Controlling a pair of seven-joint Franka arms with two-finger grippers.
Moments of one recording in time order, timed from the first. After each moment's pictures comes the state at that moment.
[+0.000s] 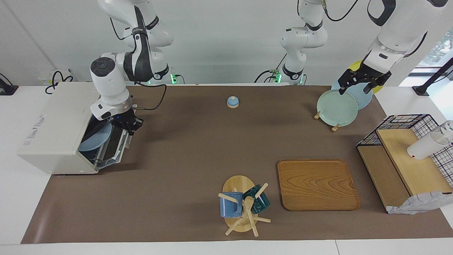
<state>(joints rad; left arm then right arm) -0.02 -0.08 -0.02 -1.67 -0.02 1.54 0.00 0.06 0.03 -0.05 -2.22 -0.07 2.28 0.15</state>
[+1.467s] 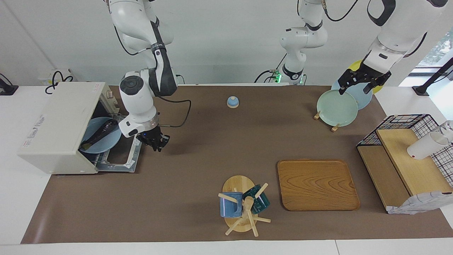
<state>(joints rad) -0.02 -0.08 -0.02 -1.67 -0.02 1.54 0.00 0.11 0.11 -0.07 -1.98 -0.07 2.04 0.35</state>
